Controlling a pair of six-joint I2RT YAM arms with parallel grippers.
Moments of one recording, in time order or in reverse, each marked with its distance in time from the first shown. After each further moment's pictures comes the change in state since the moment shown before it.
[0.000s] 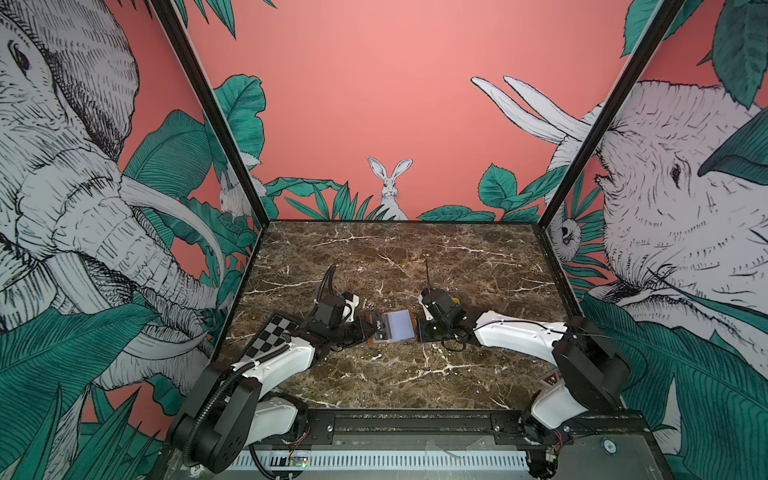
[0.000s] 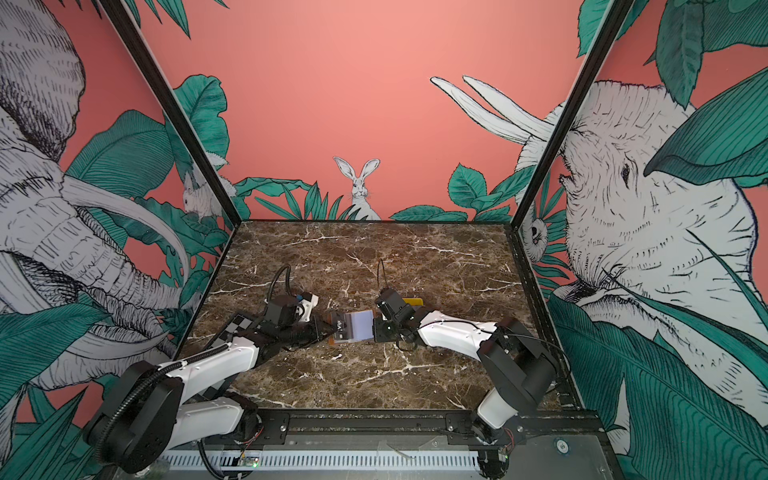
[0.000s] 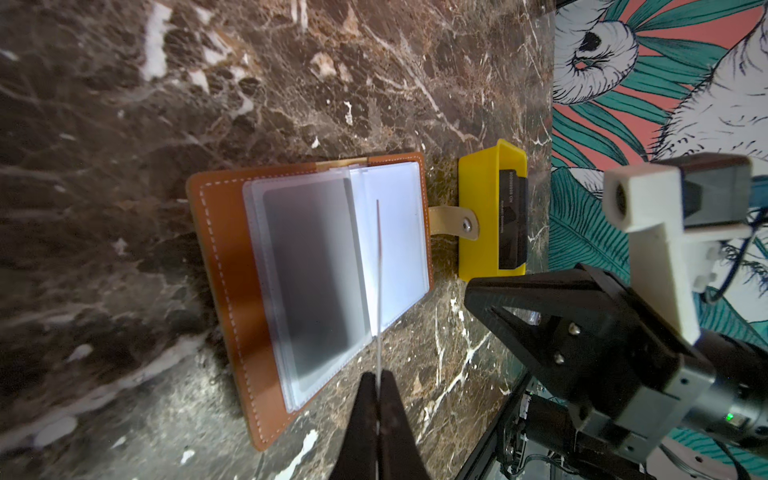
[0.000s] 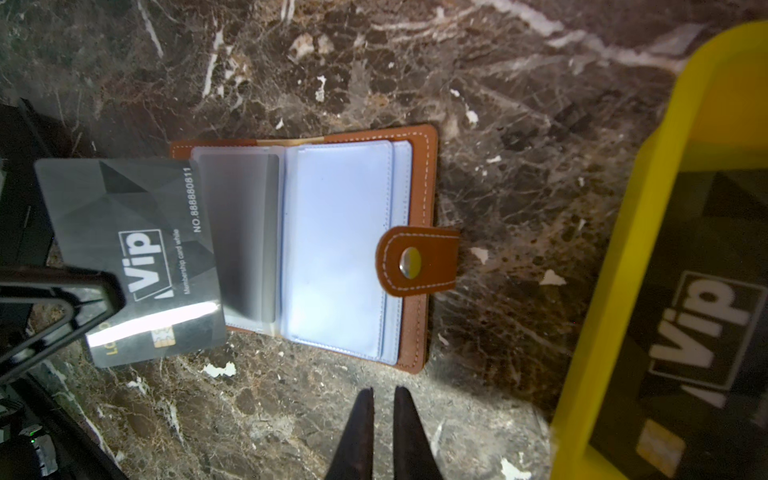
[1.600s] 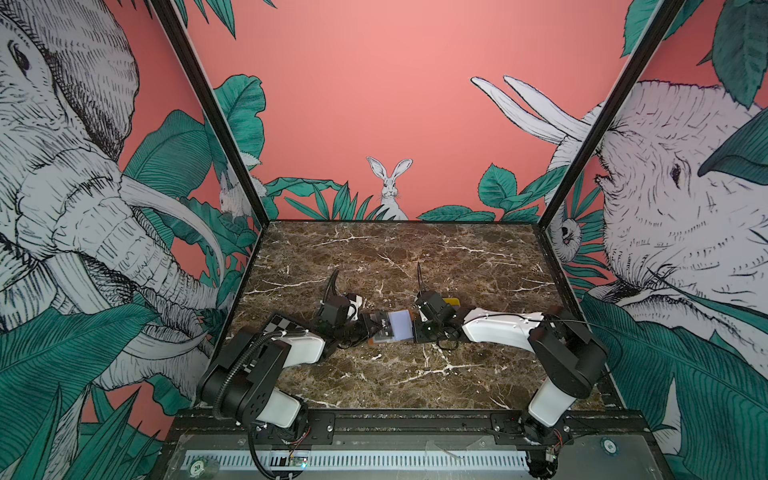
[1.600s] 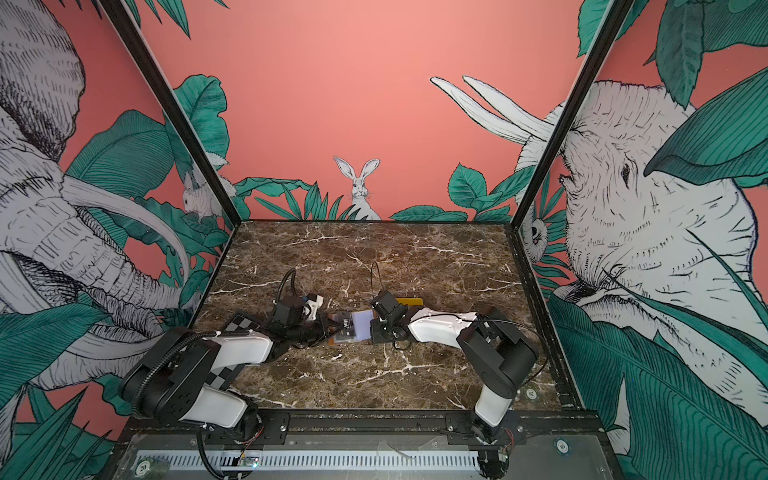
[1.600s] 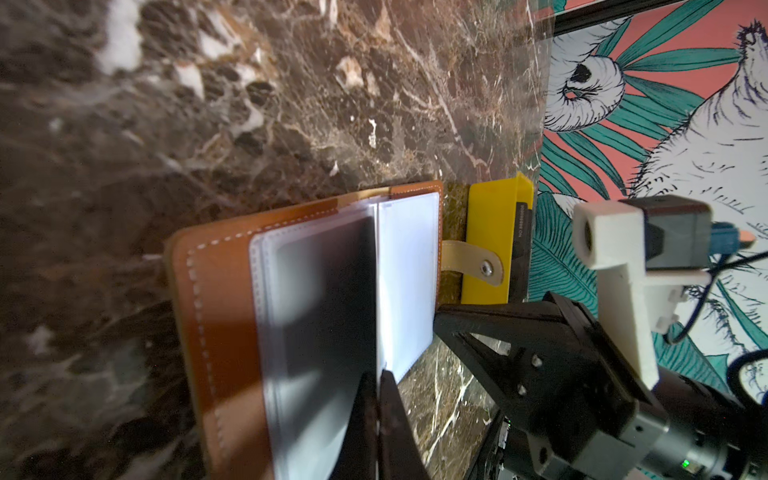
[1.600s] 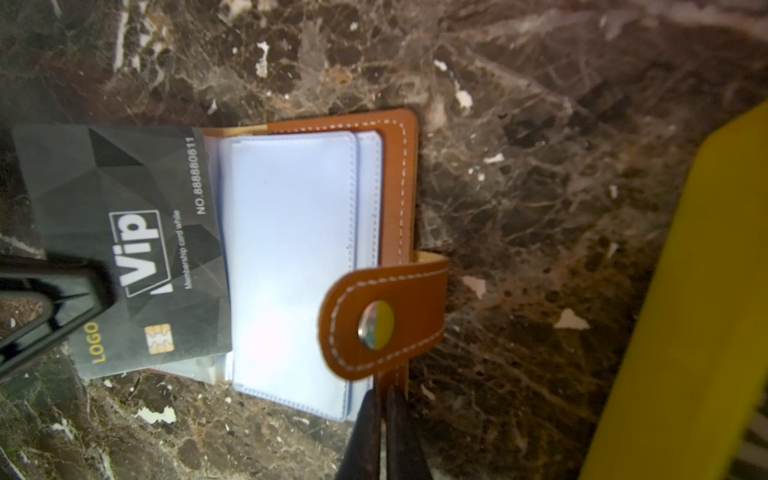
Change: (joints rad) left arm -0.008 0.238 -0.024 0.297 0.039 -0.121; right arm 0.000 0.123 0.039 0.021 0.023 -0.014
